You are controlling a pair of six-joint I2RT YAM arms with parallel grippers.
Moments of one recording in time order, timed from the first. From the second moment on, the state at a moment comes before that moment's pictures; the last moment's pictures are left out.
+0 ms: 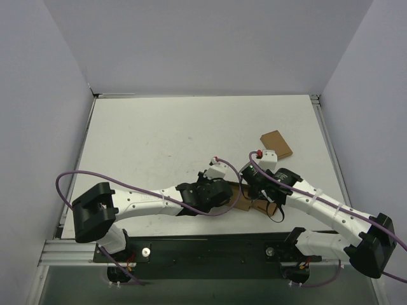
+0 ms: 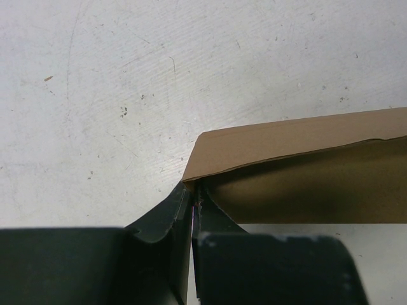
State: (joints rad) left arm -1.25 1.58 1.02 -0.39 -0.81 -0.54; right arm 0.83 1.11 0.84 -0.91 0.46 0.86
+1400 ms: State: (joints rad) left arm -1.26 1.59 1.02 -0.37 -0.82 -0.54; right arm 0.71 1.03 0.86 -0.92 0.30 0.81
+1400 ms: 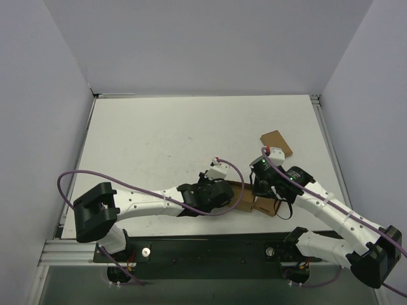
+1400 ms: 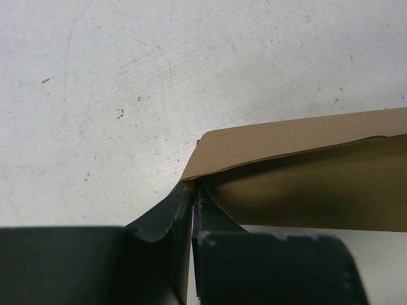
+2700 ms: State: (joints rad) left arm -1.25 1.59 1.02 -0.39 -0.84 -0.54; right arm 1.00 0.95 0.83 -0.99 0.46 1.01
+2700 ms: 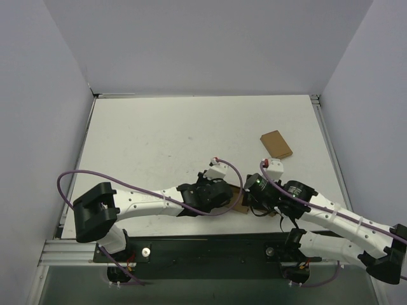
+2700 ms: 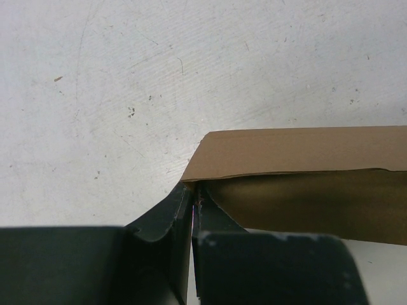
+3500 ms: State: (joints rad) left arm -1.25 1.58 1.01 -0.38 -0.85 -0.54; right arm 0.73 0.71 0.67 -0.78 0.32 1.06
